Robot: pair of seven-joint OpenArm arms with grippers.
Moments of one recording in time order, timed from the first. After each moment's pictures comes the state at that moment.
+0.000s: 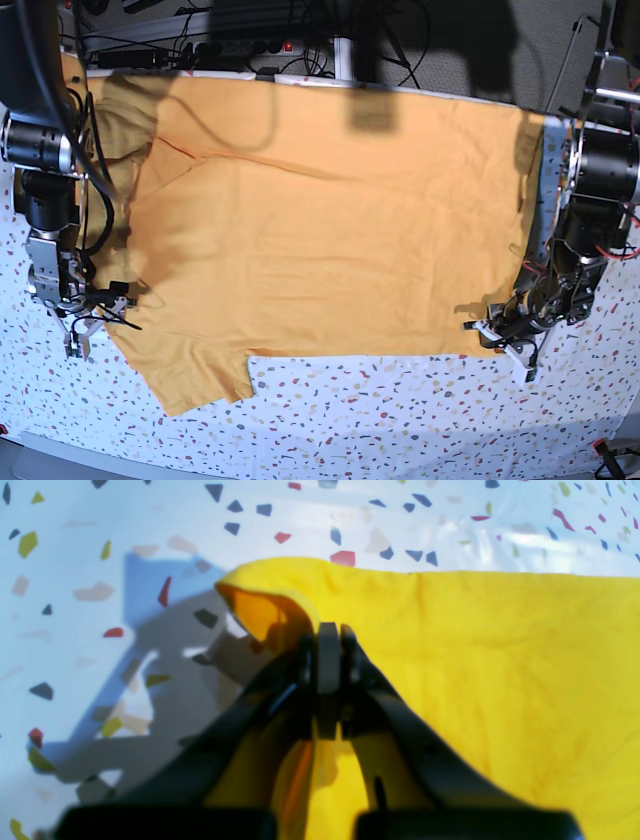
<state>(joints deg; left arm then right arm) -46.2 -14.4 16.2 14.1 -28.1 -23.5 12.2 40.5 25.1 2.3 23.8 0.5 12.0 -18.9</state>
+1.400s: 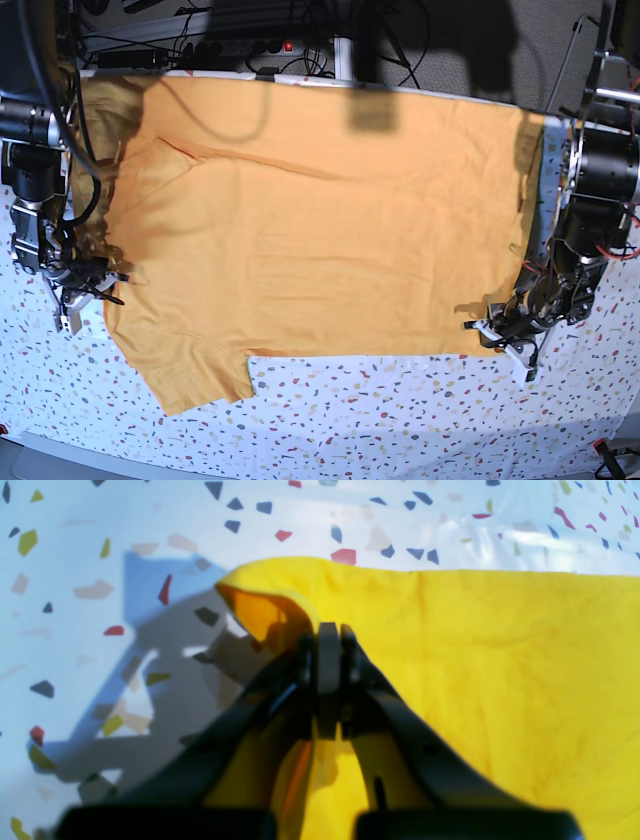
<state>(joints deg) -46.2 -14.4 16.2 14.2 -28.1 -23.5 12.4 34.8 28.8 2.3 24.3 10.6 28.7 -18.2</state>
